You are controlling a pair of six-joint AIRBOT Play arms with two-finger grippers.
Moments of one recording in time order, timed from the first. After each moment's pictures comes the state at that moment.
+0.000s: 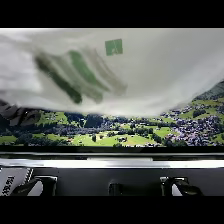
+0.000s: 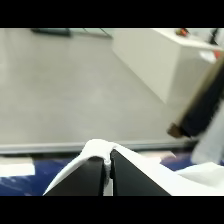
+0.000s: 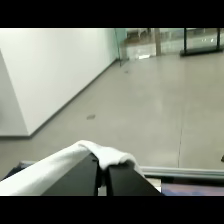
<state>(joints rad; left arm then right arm) 0.29 -0.82 1.92 0.94 -1.11 -1.46 -0.15 -0.82 1.99 2.08 -1.01 -1.57</state>
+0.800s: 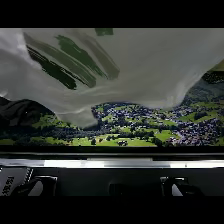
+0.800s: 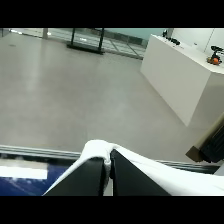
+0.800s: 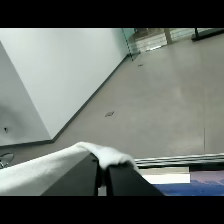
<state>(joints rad) 0.29 -0.80 1.90 1.05 -1.06 -1.57 -0.15 -0.87 2.01 2.12 -1.04 -1.47</state>
